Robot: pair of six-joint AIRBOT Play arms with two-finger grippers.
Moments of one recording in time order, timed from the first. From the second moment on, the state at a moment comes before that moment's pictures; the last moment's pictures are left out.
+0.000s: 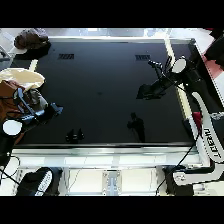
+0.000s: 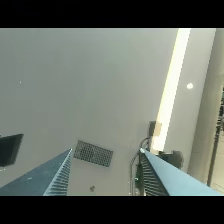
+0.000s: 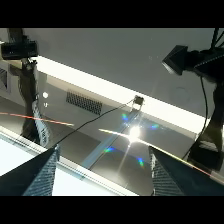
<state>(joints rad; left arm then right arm) 0.09 -0.65 0.56 1.08 -0.79 -1.70 0.13 -1.51 1.50 -1.13 1.45 1.47</state>
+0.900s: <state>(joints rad) 0.10 -0.66 0.56 1.09 -0.75 -1.70 0.13 -1.51 1.50 -1.13 1.45 1.47</state>
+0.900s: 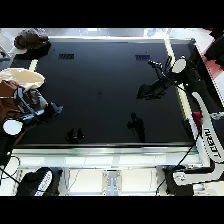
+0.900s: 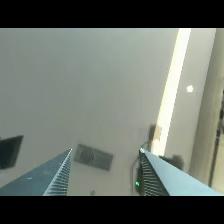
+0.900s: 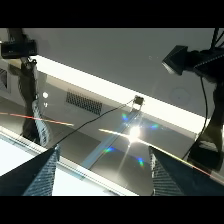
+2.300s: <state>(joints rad) 0.70 -1.38 1.10 1.61 -0.39 -1.90 0.13 -1.51 1.50 -1.04 1.27 1.48</state>
